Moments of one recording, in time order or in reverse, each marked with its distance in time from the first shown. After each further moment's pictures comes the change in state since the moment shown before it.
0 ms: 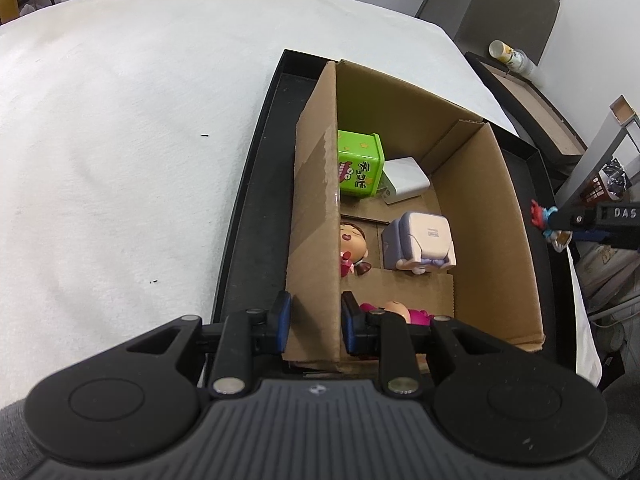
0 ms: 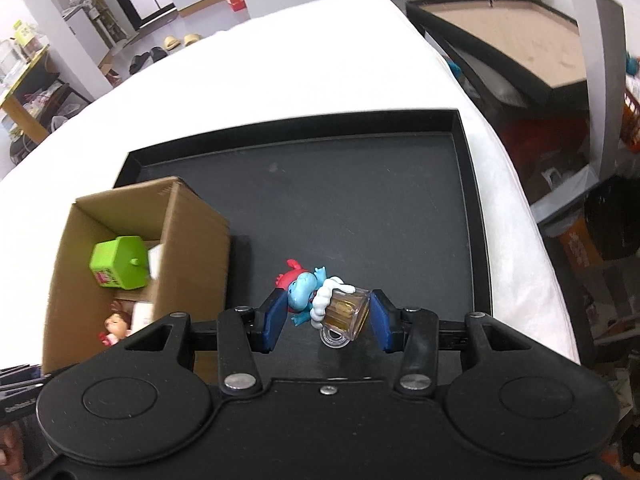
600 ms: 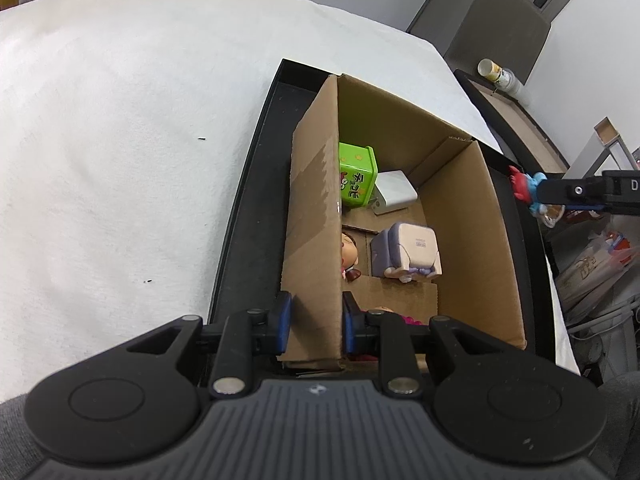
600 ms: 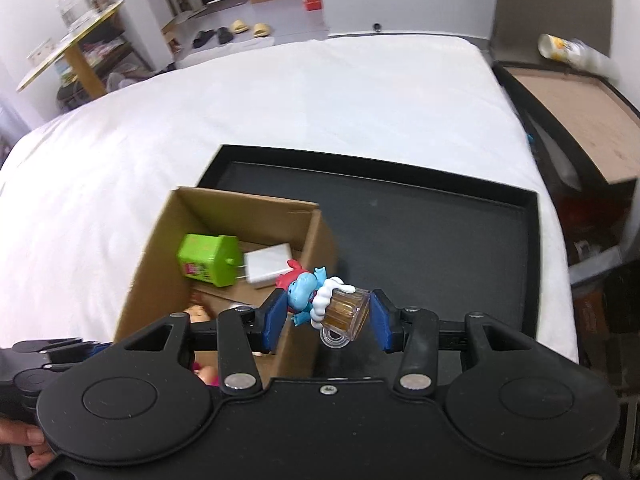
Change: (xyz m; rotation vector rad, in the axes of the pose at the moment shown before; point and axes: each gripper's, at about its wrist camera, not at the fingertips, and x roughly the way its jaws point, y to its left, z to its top) left arm -0.008 0.013 -0.004 -0.040 -0.032 -0.073; right arm -0.033 0.087 0.019 -0.228 -0.016 0.050
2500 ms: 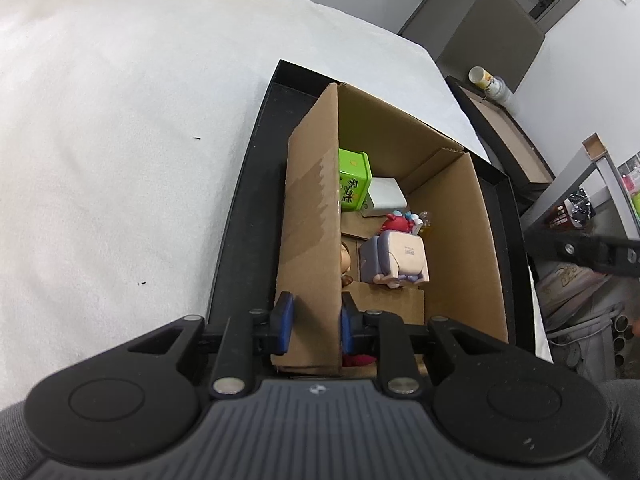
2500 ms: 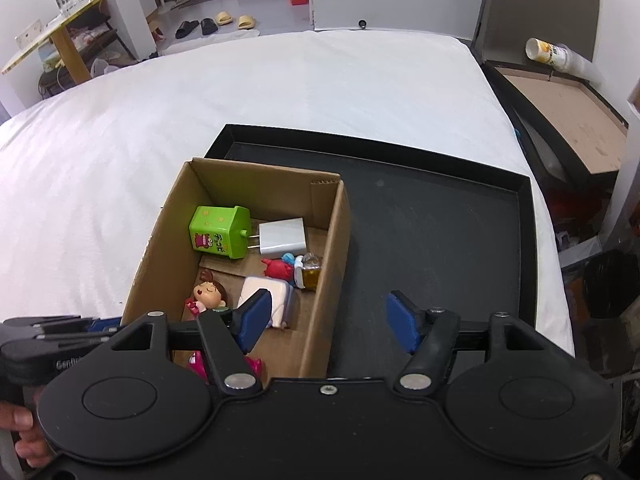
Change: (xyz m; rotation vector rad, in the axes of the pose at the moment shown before) left arm -0.001 0.008 0.008 -0.034 0.016 -0.057; right arm -0.007 0.036 -0.025 0.014 0.007 -0.099
